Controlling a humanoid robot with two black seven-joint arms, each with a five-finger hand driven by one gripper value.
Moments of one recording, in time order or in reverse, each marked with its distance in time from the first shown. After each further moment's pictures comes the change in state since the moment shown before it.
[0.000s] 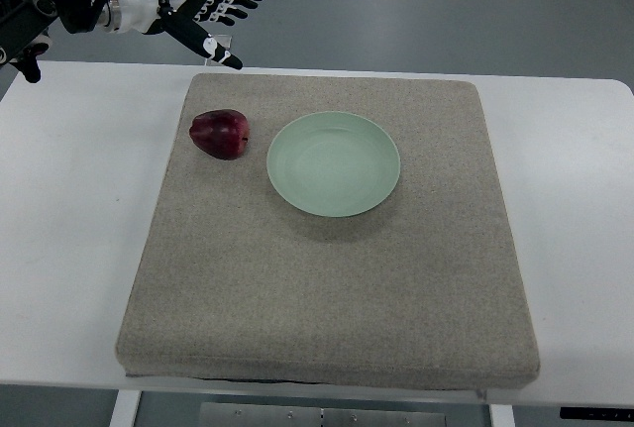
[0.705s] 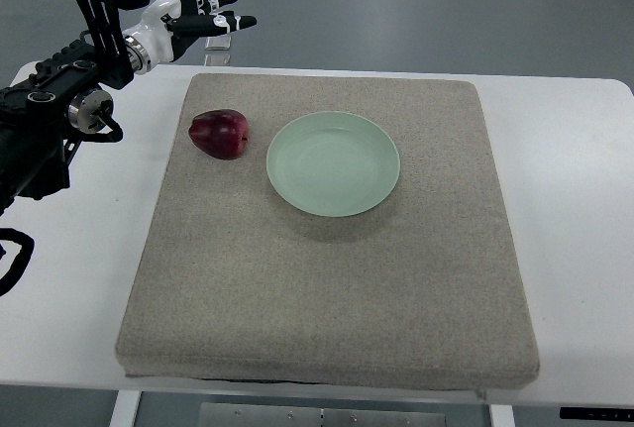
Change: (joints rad) left arm 0.187 -0.204 -0.181 0.225 -0.523 0.192 0.003; right arm 0.000 0.000 0.000 0.000 0.000 0.000 0.000
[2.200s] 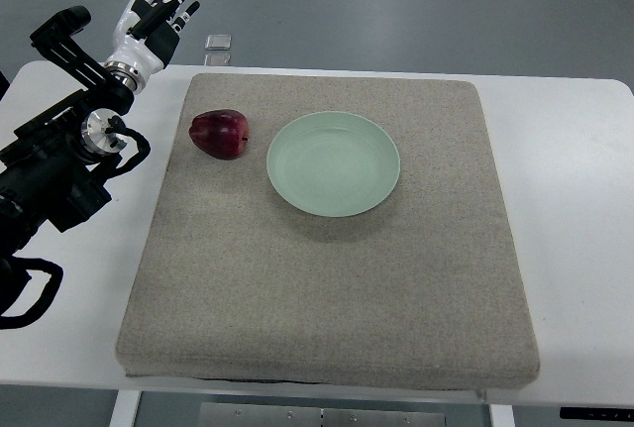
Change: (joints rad) left arm 0.108 -0.063 -0.174 0.012 -0.579 0.070 -0.016; right arm 0.000 0.000 0.000 0.000 0.000 0.000 0.000
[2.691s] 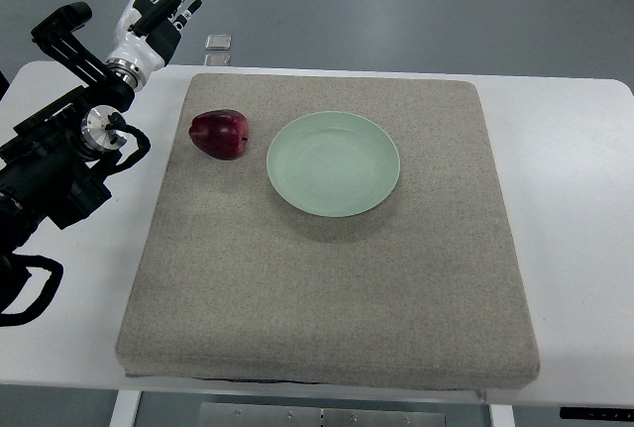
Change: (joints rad) left arm -0.009 0.001 0.001 0.003 0.005 0.001 0.012; right arm 0.000 0.000 0.000 0.000 0.000 0.000 0.000
